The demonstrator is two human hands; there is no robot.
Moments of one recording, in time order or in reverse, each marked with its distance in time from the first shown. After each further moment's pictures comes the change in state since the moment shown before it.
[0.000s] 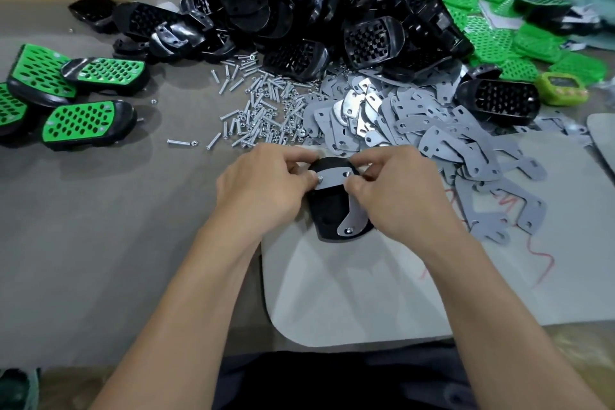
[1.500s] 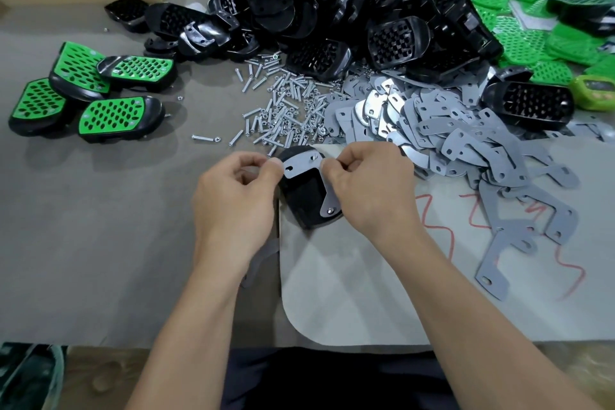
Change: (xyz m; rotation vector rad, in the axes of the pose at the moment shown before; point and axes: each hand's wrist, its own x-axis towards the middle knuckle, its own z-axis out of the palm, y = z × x) left_hand -0.031 -0.036 0.001 -0.578 0.404 -0.244; right_hand 0.007 -0.026 0.044 0.118 0.106 -0.081
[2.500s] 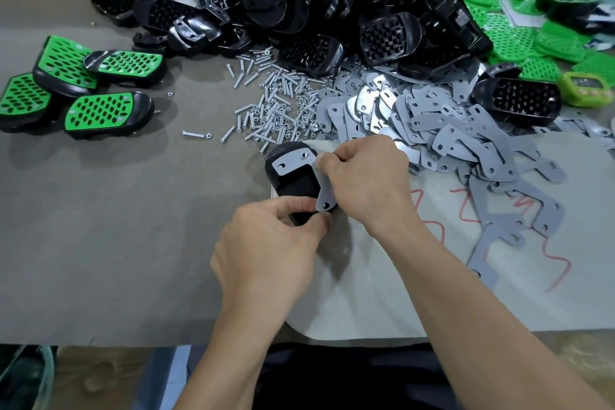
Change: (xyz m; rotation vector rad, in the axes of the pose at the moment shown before) left_hand -0.060 0.011 0.010 0.374 -0.124 -0.025; right_hand 0.008 -0.001 -0.002 -0.051 -0.006 -0.005
